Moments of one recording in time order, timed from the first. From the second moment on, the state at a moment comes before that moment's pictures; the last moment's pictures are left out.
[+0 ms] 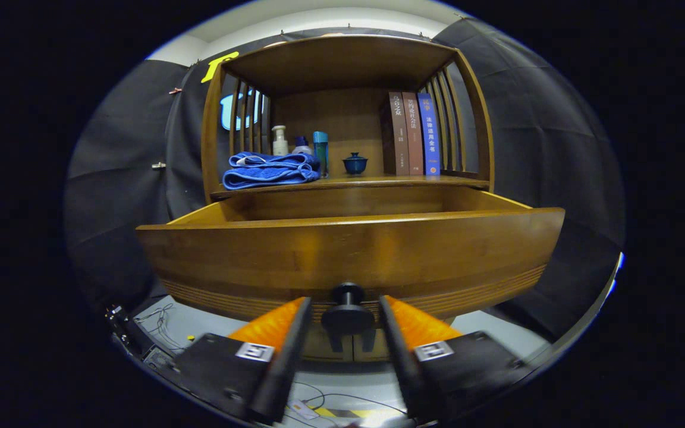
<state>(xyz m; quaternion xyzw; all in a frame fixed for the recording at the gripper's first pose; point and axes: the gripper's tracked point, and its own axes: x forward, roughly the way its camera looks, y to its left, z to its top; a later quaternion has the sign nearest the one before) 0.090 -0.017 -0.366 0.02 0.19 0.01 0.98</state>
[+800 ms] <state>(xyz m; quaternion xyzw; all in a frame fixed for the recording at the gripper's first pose) 0.169 -0.046 -0.220 -0.03 0.30 0.01 0.95</state>
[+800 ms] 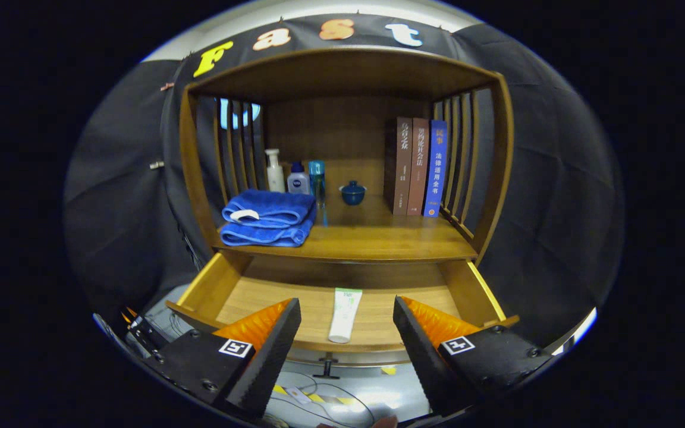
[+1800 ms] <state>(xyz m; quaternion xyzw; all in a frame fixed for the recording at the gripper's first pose) 0.245 -0.042 -0.392 0.00 0.62 -0.02 0.79</state>
